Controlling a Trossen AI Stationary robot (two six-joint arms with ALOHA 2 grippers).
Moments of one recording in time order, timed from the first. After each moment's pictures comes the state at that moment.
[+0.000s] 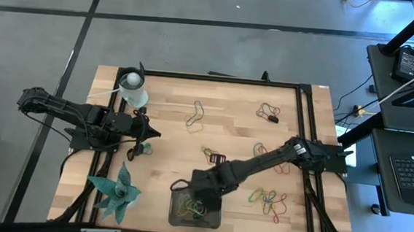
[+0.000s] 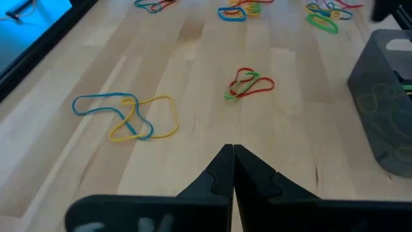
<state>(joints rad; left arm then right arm) -0.18 0.60 0.44 -0.42 -0.26 -0.20 0.41 2.26 2.20 -1.34 0.18 0.46</state>
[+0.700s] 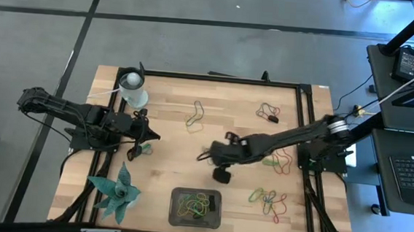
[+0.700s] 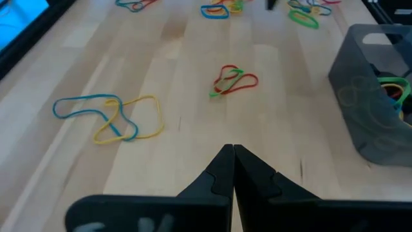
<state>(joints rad) -0.18 0.59 0.44 -0.42 -0.20 -0.18 0.25 1.76 1.35 -0.67 0.22 0.44</state>
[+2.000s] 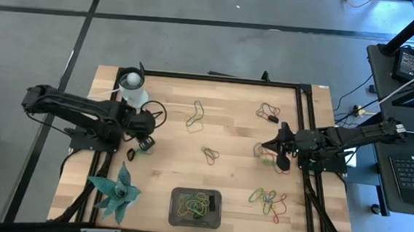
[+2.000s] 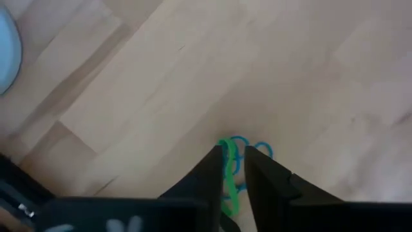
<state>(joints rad) -0.04 1.02 0.71 -1.02 -0.13 -0.83 0.23 0.53 0.39 -0.43 0.24 0.38</state>
